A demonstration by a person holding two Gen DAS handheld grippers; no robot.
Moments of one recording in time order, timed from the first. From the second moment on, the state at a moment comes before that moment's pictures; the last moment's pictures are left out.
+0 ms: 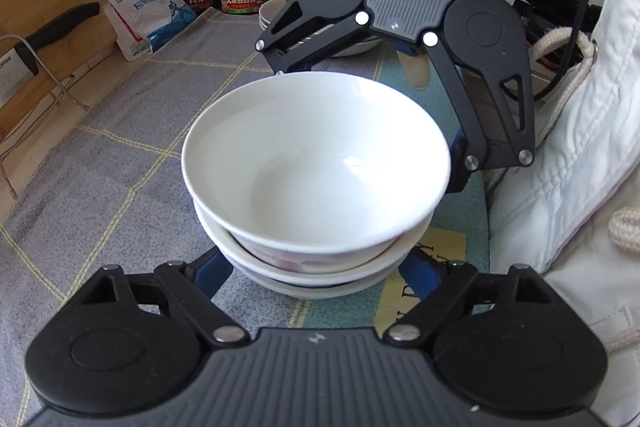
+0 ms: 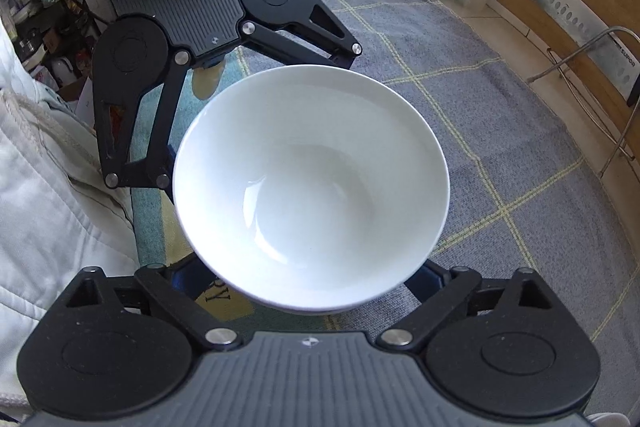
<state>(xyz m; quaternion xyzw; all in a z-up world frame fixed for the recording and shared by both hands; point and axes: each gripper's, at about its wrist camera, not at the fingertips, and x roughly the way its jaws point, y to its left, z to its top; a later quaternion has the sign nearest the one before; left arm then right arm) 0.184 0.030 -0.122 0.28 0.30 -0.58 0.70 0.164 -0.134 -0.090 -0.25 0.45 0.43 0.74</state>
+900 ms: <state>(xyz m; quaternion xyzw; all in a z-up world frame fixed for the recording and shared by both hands) 0.176 0.015 -0.113 0.29 0.30 -0.58 0.70 0.154 -0.143 -0.083 -0.26 0.45 0.41 0.75</state>
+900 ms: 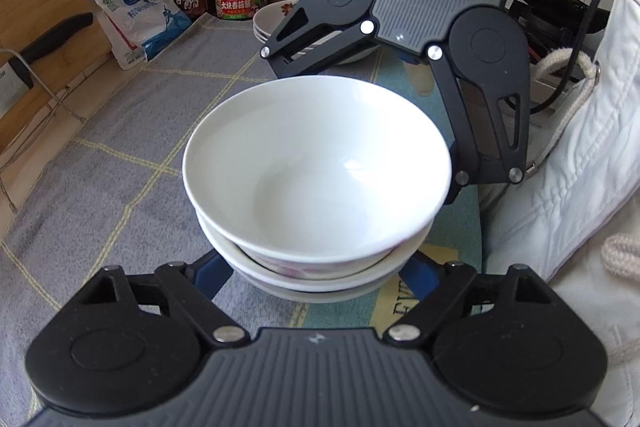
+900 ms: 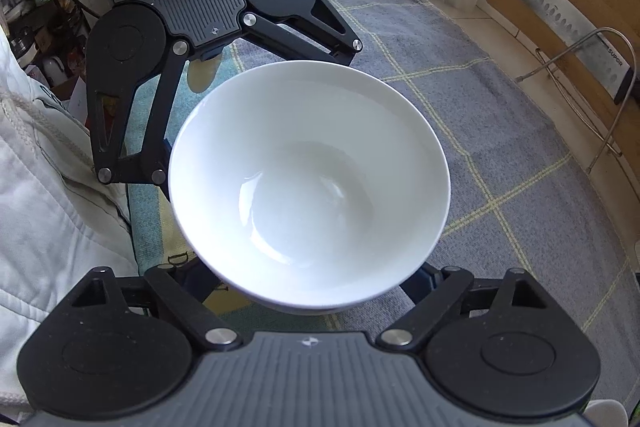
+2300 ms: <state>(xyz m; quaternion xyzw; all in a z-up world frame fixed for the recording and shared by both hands) 0.229 -0.259 -0.092 0.31 0.23 -0.63 0.67 0.160 -0.410 -0.054 -0.25 0.46 0.29 0.80</state>
